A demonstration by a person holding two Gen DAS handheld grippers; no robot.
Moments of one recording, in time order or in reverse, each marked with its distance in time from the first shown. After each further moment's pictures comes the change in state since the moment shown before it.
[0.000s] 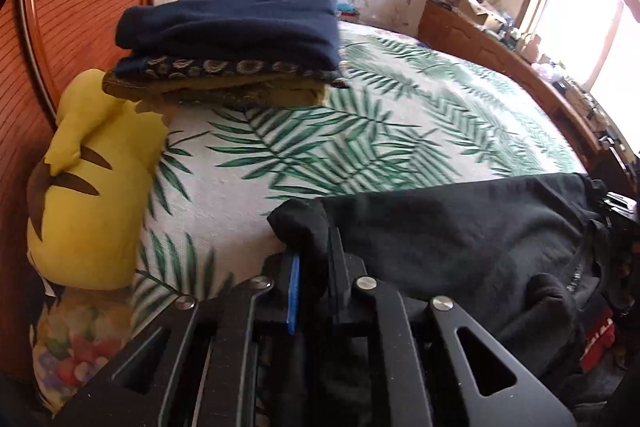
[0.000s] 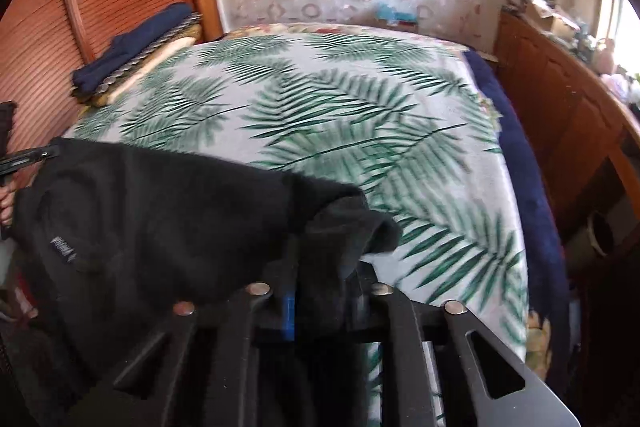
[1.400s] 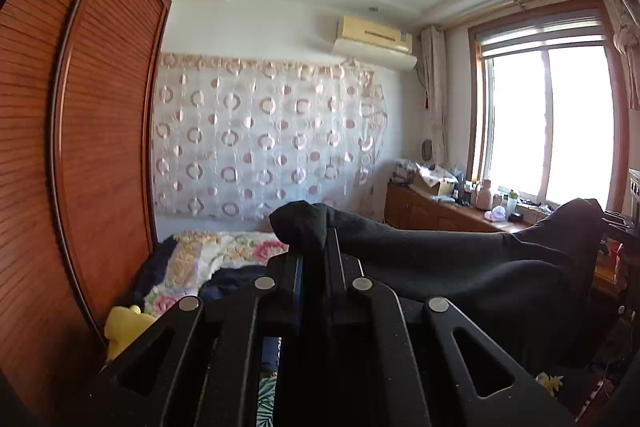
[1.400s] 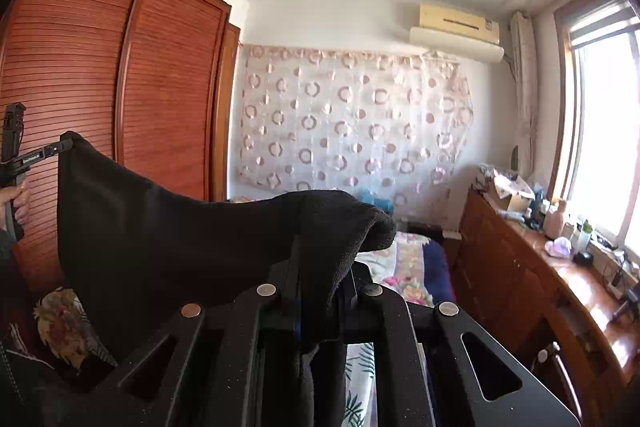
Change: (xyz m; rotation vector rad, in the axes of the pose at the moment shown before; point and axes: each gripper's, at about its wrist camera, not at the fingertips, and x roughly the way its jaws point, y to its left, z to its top) left arm -0.251 -0.056 0.107 0.116 -0.688 -0.044; right arm -0.232 0.026 0.033 -0.143 -0.581 -0.110
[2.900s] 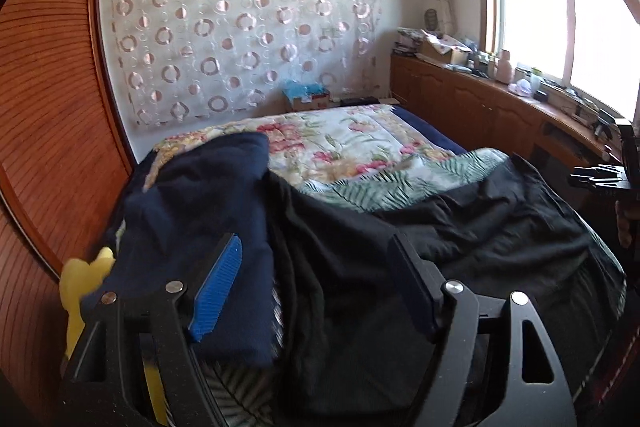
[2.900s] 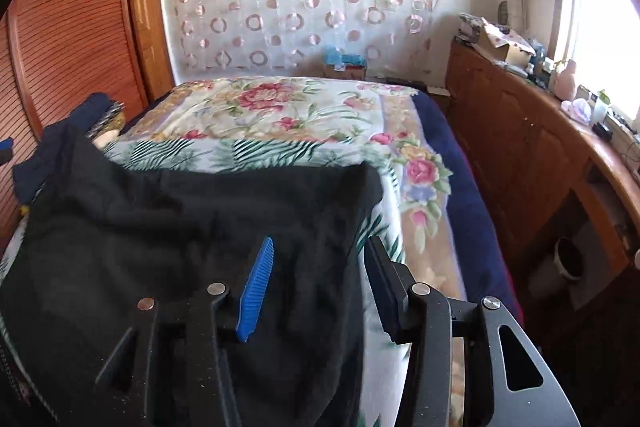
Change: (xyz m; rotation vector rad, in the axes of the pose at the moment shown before) left arm 0.200 -0.017 -0.129 0.125 0.432 0.003; right arm 0.228 0.008 0.037 0.180 0.457 -0.077
